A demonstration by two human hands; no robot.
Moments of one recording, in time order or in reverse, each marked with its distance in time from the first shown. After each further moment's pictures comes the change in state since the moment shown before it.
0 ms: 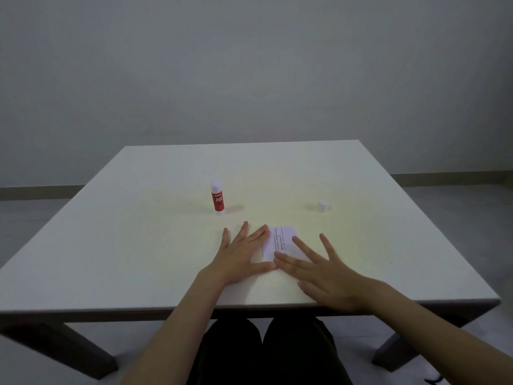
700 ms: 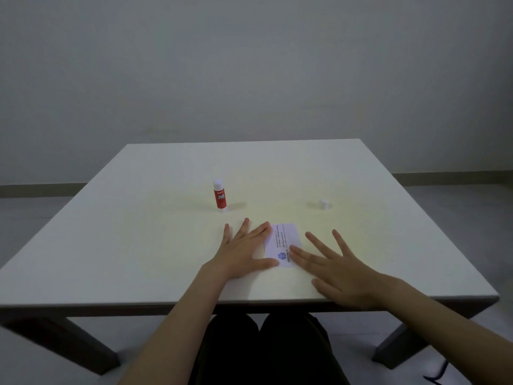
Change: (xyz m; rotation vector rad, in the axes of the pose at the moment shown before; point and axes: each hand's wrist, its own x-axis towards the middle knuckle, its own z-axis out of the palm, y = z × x) left_hand 0.001 -0.003 -0.001 0.026 -0.003 -0.006; right_hand -0.018 0.004 -0.012 -0.046 -0.055 0.041
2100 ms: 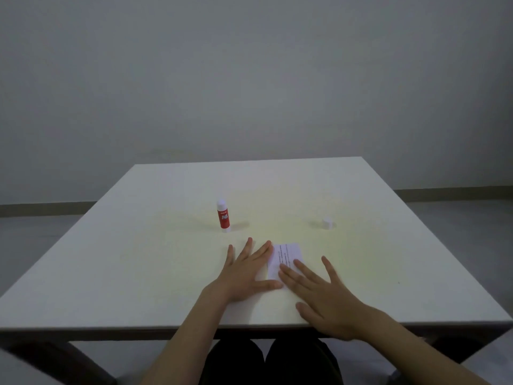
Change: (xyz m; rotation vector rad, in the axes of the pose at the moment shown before) left_hand 0.003 -0.004 0.001 0.030 -0.046 -0.009; right_hand 0.023 -0.024 0.014 0.074 0.118 0.058
